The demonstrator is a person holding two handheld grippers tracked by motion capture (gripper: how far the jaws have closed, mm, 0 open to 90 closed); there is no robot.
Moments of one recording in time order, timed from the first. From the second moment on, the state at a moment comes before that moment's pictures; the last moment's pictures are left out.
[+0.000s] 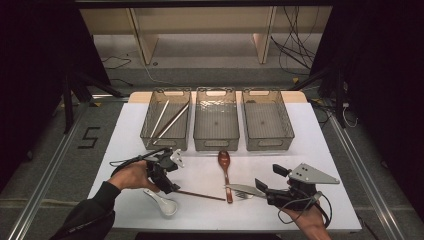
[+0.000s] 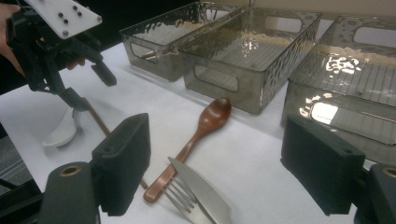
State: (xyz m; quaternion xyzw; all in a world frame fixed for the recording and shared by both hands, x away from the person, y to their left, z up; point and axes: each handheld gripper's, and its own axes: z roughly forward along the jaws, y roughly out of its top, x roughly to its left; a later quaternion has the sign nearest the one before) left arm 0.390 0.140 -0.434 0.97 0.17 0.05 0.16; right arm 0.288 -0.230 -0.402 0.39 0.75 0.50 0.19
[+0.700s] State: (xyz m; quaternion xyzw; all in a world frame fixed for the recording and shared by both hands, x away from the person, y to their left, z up) left arm 0.390 0.137 -0.453 0.99 0.13 0.02 0.11; right arm 0.288 -0.229 -0.402 0.39 0.75 0.50 0.19
